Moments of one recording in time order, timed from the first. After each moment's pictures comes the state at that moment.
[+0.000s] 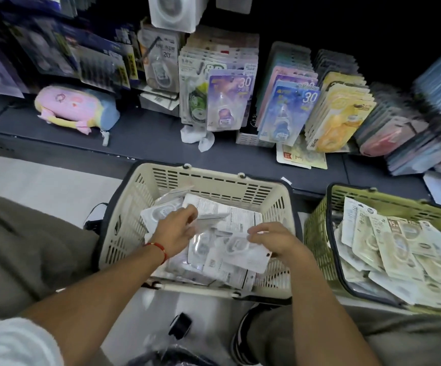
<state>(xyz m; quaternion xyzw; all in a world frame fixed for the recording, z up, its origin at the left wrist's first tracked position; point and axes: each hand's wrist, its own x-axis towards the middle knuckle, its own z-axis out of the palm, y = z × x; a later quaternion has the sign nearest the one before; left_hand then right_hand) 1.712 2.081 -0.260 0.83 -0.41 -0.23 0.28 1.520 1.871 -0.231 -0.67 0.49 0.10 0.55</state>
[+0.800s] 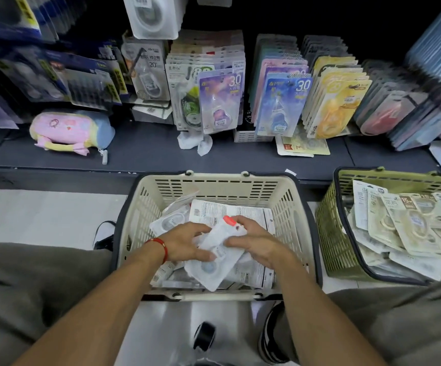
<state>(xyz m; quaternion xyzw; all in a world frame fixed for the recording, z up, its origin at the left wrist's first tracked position) 1.736 2.083 -0.230 0.73 -0.41 -0.50 0.21 1.561 1.936 -0.240 -0.57 0.36 0.03 0.74</state>
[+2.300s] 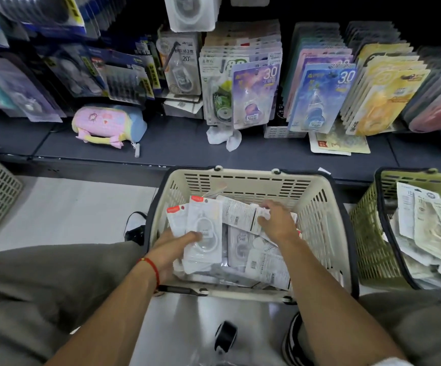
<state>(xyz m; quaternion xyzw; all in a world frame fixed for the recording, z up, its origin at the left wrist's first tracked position) 1.744 2.155 -0.247 0.68 0.02 -0.48 0.55 1.606 1.906 -0.287 -0.82 0.44 0.00 0.36</state>
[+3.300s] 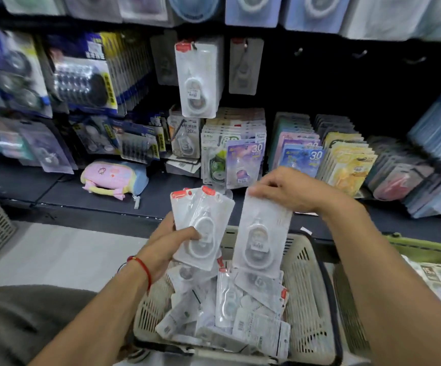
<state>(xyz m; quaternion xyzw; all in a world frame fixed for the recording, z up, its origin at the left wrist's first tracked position) 1.767 2.104 -0.111 0.65 -0.16 -0.38 0.63 1.632 1.855 -0.001 -0.95 0.12 0.01 0.29</state>
